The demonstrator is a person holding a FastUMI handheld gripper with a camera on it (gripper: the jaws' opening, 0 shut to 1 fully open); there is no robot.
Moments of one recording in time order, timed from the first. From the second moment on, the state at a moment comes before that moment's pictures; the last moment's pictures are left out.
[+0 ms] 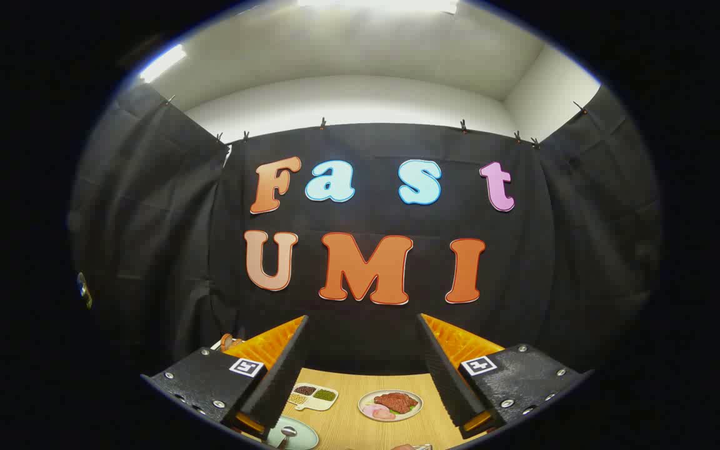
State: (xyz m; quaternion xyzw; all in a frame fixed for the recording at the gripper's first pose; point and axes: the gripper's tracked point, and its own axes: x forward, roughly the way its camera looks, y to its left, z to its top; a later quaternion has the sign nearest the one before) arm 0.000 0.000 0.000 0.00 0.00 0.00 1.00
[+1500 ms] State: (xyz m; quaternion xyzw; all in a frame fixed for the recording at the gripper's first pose) arm 0.008 0.002 -0.021 0.01 0.02 0.01 1.00
